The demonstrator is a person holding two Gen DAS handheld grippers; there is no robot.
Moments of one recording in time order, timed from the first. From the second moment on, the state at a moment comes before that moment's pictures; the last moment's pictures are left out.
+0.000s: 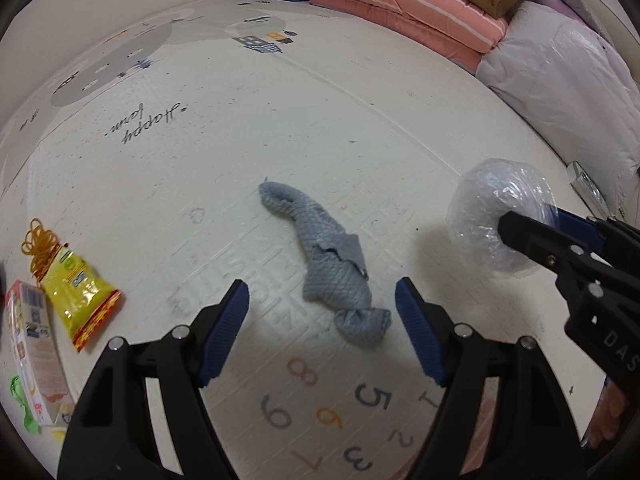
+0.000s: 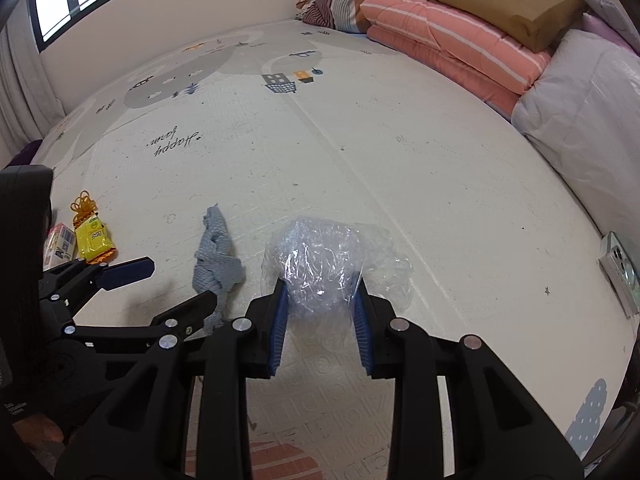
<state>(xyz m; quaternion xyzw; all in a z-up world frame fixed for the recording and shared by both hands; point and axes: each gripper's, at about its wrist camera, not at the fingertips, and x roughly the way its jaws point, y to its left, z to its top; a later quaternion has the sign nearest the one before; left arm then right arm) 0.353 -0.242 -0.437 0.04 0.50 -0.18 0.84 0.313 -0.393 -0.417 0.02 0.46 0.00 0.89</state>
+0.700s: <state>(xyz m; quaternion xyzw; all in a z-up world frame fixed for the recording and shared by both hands) 0.332 -0.237 -0.400 0.09 0.48 -0.19 0.85 0.290 -0.382 -0.400 0.04 0.45 0.00 0.89</state>
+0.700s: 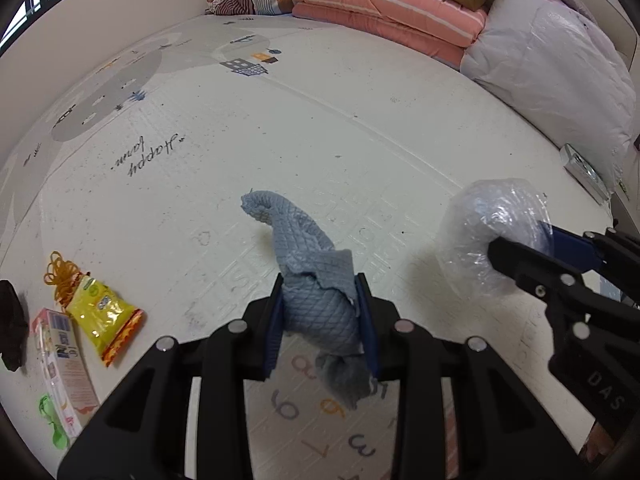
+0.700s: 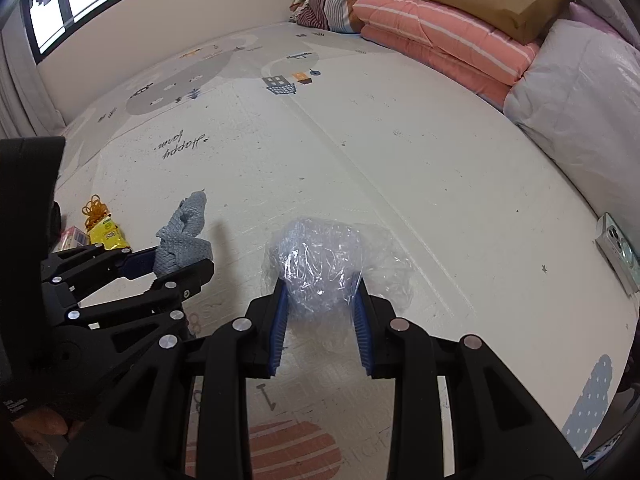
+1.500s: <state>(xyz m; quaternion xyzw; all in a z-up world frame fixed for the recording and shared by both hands) 0.119 -0.220 -0.310 0.14 0.48 -0.28 0.82 0.051 -0.359 -0.332 0.10 0.45 -0.09 0.88</state>
